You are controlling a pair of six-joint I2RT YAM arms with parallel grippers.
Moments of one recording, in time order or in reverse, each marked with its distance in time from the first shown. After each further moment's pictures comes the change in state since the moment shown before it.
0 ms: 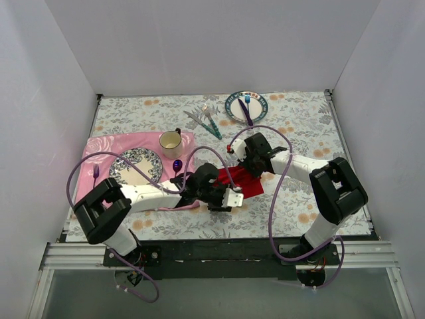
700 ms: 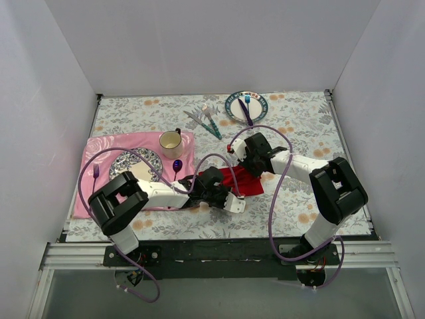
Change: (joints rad) left arm -0.019 0.127 -0.001 0.072 -0.171 0.234; right arm -0.001 0.000 0.000 0.000 -0.001 0.006
